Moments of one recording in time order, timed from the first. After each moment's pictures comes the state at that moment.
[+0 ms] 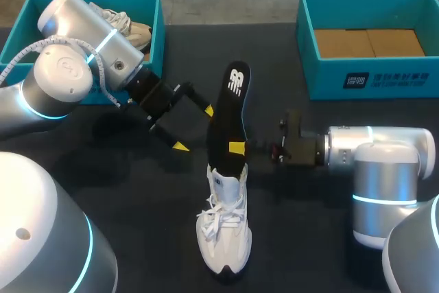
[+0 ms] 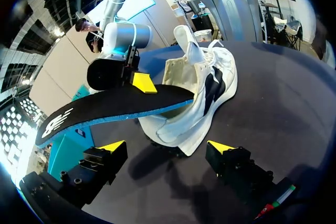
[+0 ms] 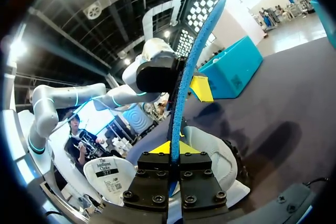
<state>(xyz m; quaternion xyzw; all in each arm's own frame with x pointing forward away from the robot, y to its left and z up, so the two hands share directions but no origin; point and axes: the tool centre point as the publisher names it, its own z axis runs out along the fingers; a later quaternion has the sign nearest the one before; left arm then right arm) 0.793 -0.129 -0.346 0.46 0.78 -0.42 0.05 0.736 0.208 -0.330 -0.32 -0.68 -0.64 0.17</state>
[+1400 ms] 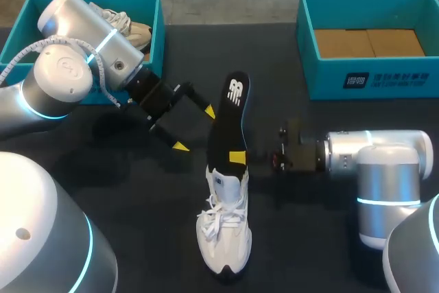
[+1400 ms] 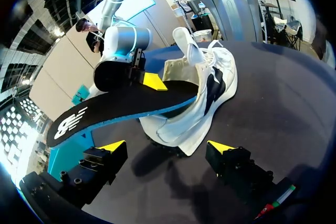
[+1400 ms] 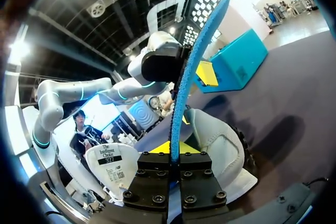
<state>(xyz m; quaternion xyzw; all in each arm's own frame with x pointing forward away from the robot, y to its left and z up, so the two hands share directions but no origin) 0.793 -0.129 -0.346 0.46 0.78 -0.42 0.05 0.718 0.209 -0.343 -0.30 -0.68 -0.64 0.19</state>
